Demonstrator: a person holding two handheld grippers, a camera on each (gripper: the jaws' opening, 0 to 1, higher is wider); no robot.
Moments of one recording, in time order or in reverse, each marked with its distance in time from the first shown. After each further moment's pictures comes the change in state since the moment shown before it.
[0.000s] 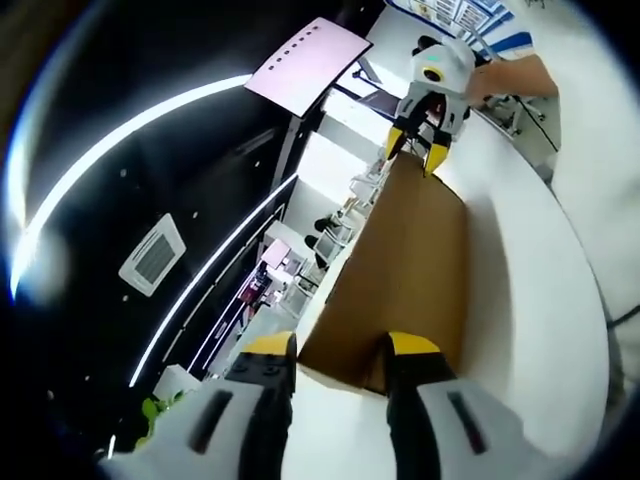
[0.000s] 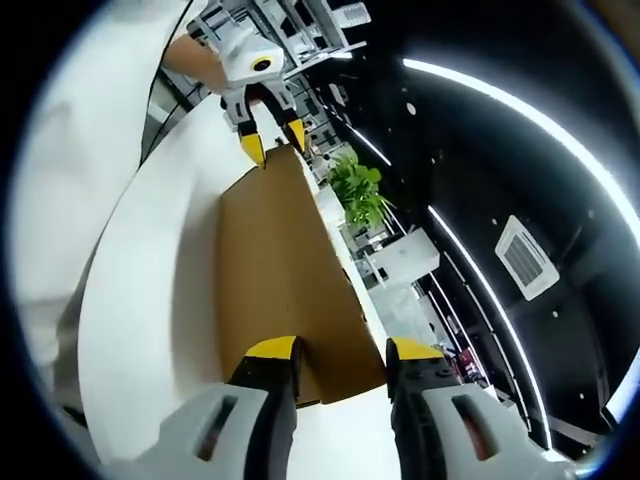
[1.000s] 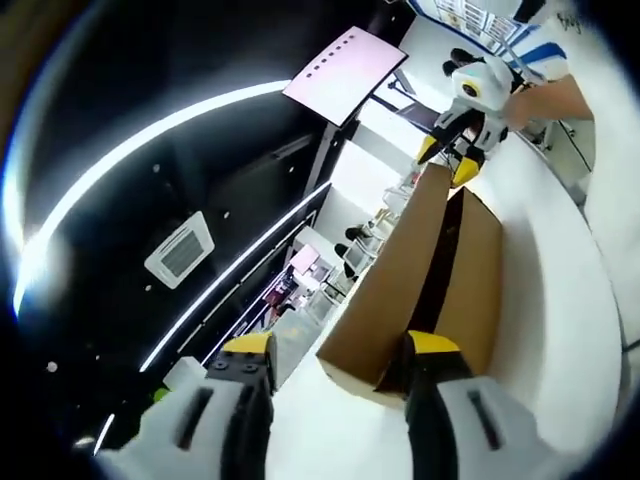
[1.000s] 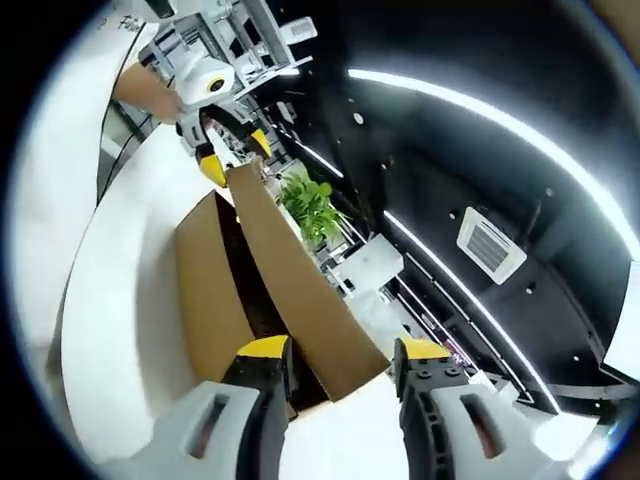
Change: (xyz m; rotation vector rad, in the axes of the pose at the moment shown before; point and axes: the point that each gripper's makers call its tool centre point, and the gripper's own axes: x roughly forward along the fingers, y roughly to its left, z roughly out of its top) left arm -0.004 0.028 0.007 -0.087 -0.036 0.113; right arm -0.004 -0.028 0.005 0.161 -0.063 -0.201
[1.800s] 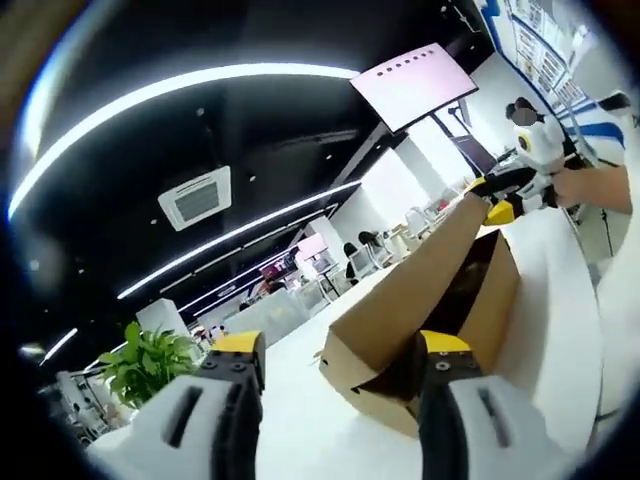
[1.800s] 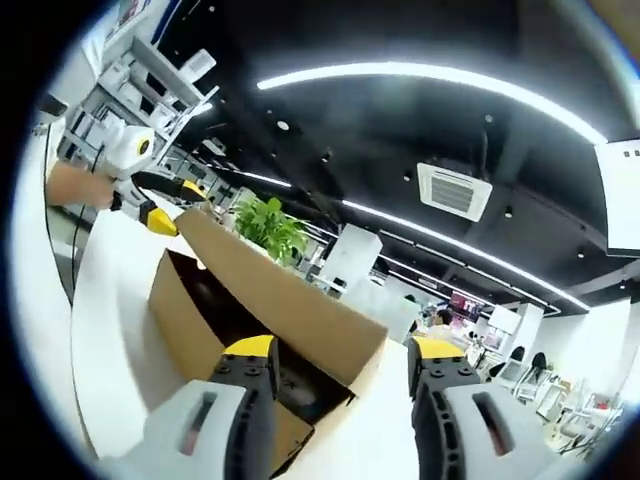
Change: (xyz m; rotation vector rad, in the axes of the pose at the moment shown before) left arm 0.000 0.019 -0.009 -0.314 -0.002 0.069; right arm 0.004 -0.013 -0.012 0.401 0.012 -0.113
